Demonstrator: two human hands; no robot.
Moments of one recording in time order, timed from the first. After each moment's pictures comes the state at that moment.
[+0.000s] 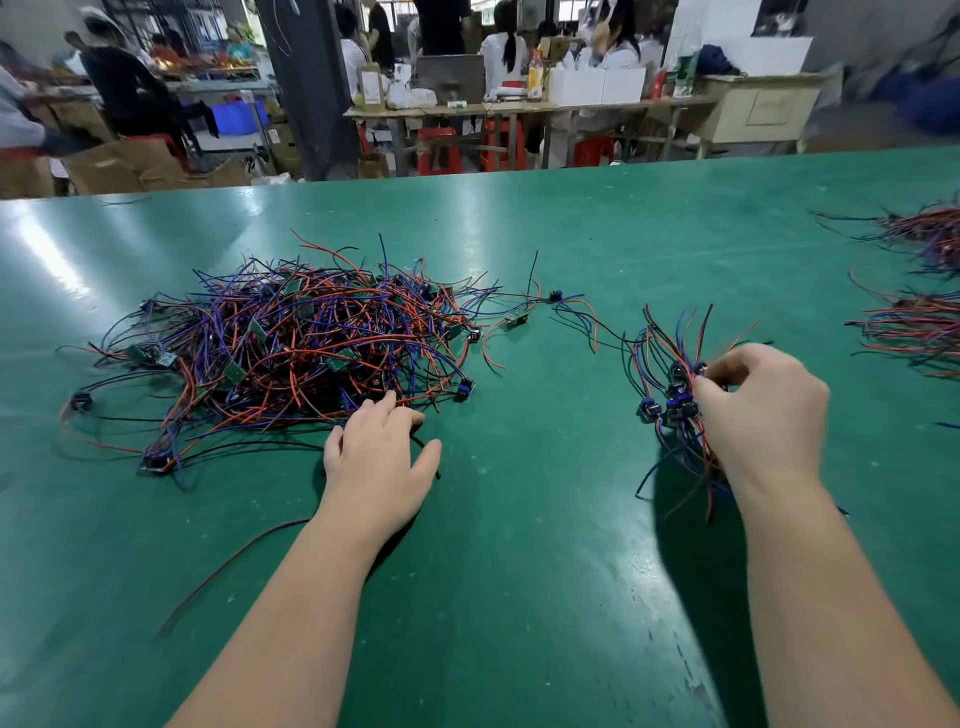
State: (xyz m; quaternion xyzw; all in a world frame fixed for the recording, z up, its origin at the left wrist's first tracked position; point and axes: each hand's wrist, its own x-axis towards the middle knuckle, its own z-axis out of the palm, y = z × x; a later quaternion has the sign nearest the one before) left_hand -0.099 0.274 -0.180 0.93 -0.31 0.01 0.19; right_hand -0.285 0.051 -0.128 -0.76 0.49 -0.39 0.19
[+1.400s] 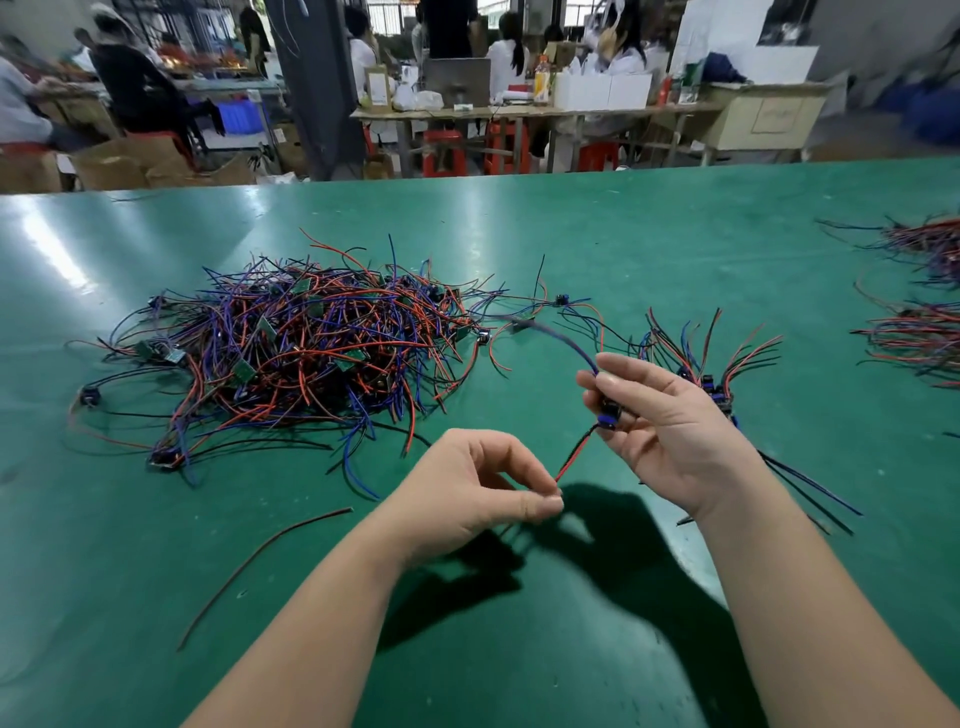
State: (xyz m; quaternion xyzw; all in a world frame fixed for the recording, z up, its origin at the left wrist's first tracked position) left_hand -0.154 0.268 -0.141 0.63 -0.41 -0.35 0.56; right_hand -0.256 0.108 -0.113 -0.45 0.23 -0.24 0.83
